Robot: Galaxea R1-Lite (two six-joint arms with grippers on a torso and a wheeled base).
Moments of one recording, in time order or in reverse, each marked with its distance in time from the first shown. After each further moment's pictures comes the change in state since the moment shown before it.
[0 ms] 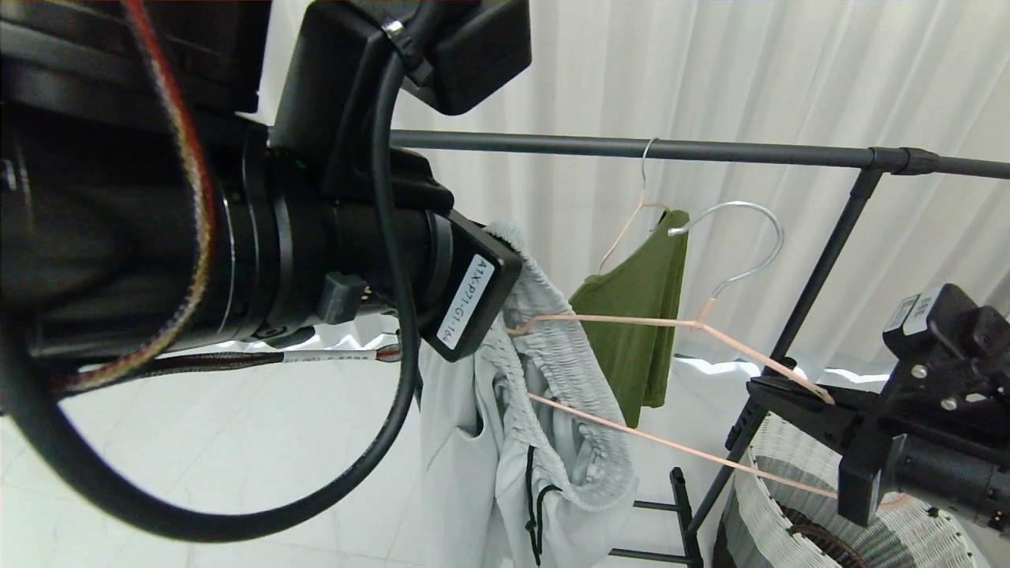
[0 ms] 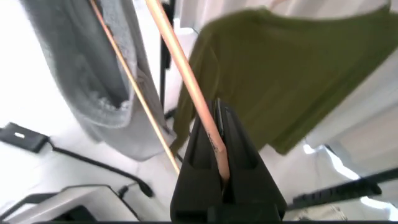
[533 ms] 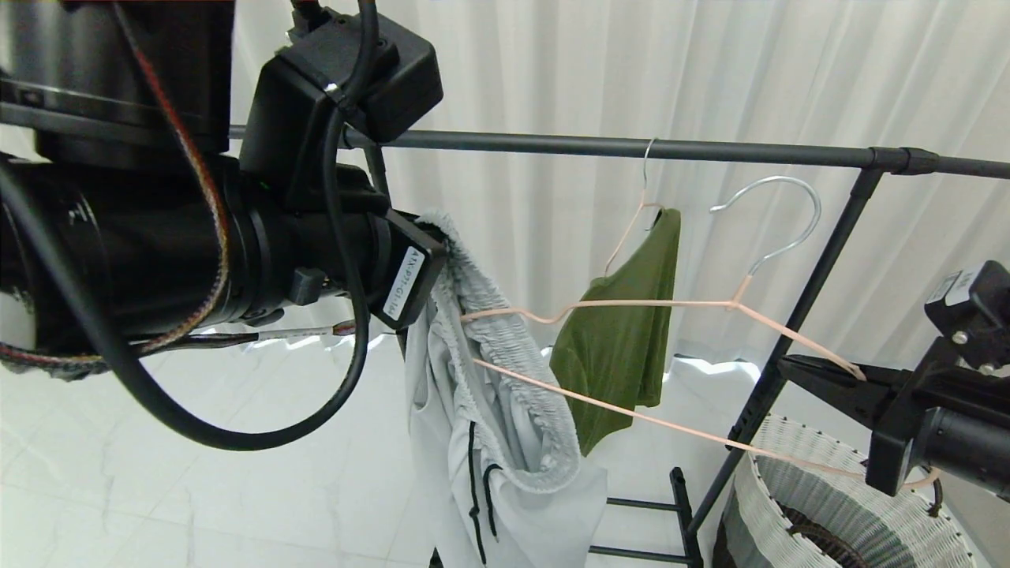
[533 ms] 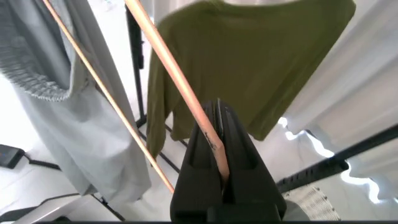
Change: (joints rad) left arm 0.165 -0.043 0.155 -0.171 -0.003 0.087; right arm -0.139 -0.034 -0.002 0.004 0.098 -0.008
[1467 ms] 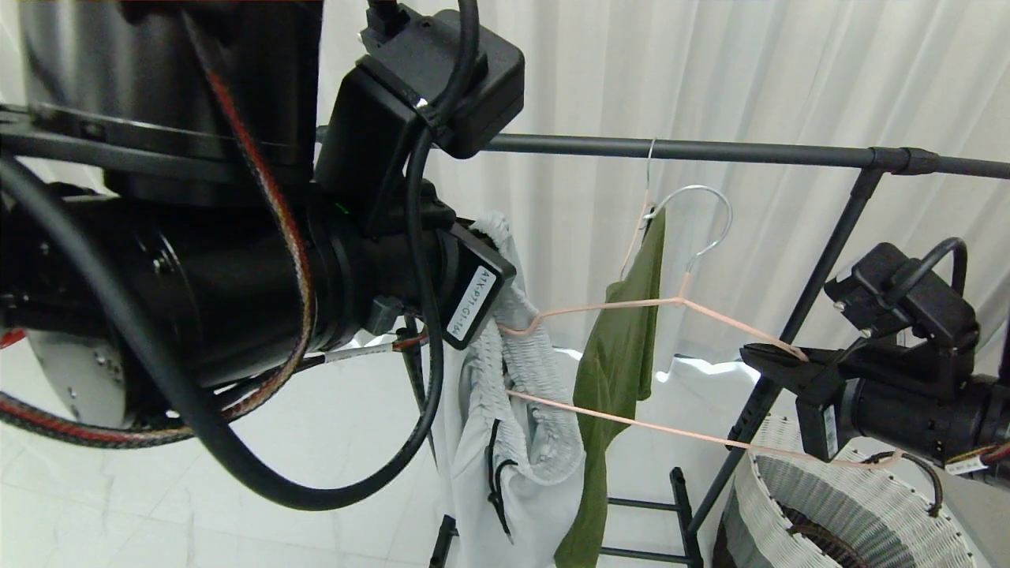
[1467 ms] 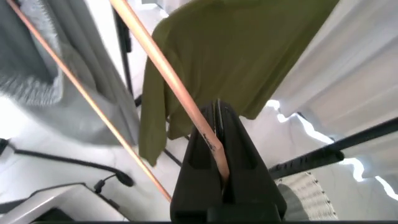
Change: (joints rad) left arm -0.133 0.048 0.001 -0.083 0.109 0.012; right arm 0.073 0.140 -0.145 0.097 -0.166 0.012
